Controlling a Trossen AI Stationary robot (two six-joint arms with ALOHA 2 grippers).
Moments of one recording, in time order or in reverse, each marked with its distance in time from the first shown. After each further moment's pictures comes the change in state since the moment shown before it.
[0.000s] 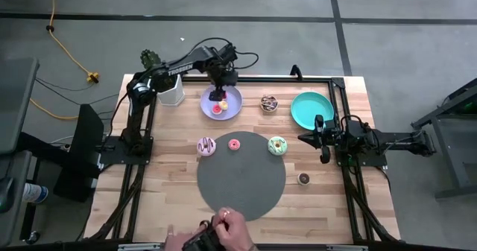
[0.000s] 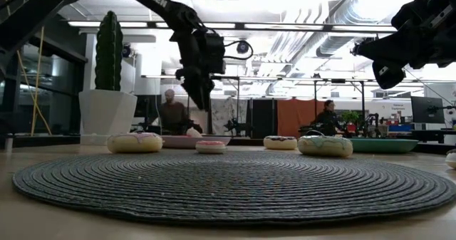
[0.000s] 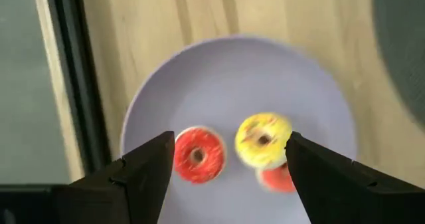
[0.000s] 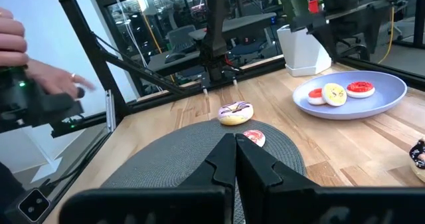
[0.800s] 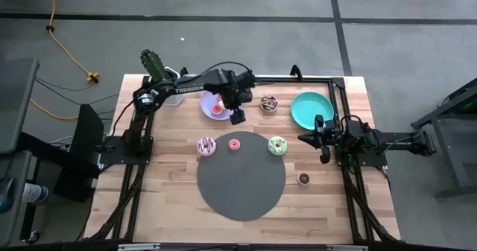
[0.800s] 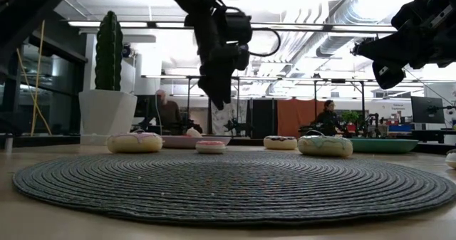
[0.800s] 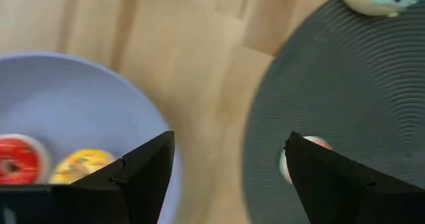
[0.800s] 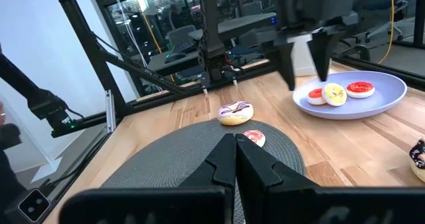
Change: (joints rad) left arm -0.277 0.002 0.000 0.005 -0.040 -0.757; right arm 0.000 0.000 0.000 0.000 0.000 0.000
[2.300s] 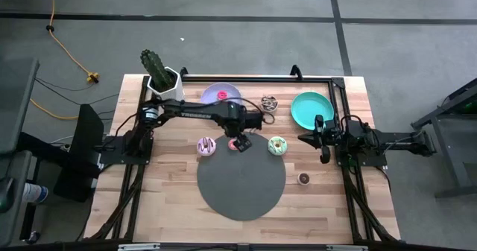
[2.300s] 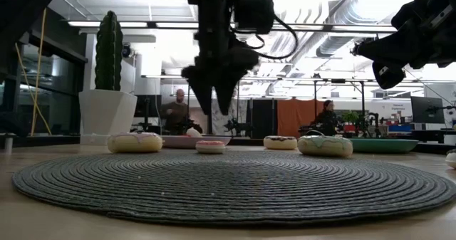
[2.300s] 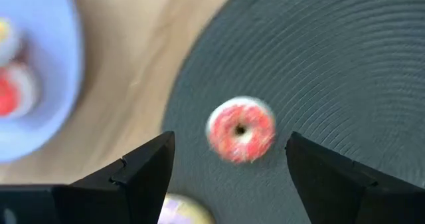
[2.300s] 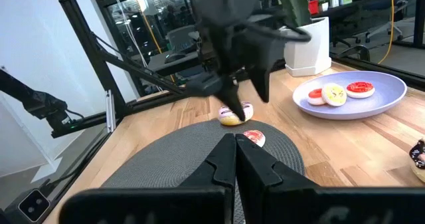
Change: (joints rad) left arm -0.287 0.055 0.001 -0.116 -0.257 -0.575; right arm 0.000 0.000 0.000 0.000 0.000 0.000
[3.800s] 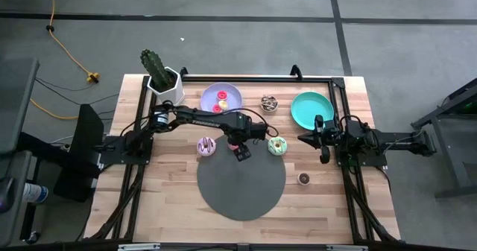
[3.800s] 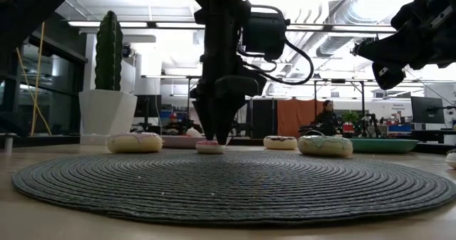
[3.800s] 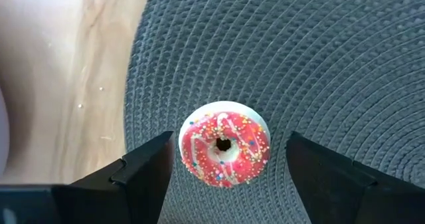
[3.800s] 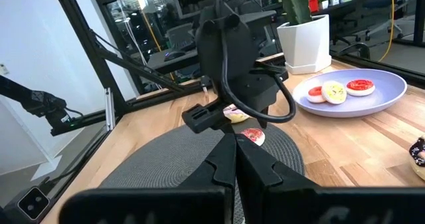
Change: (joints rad) left arm -0.034 0.107 -0.001 0.037 0.019 0.167; right arm 0.000 0.006 0.000 -0.006 0.000 0.000
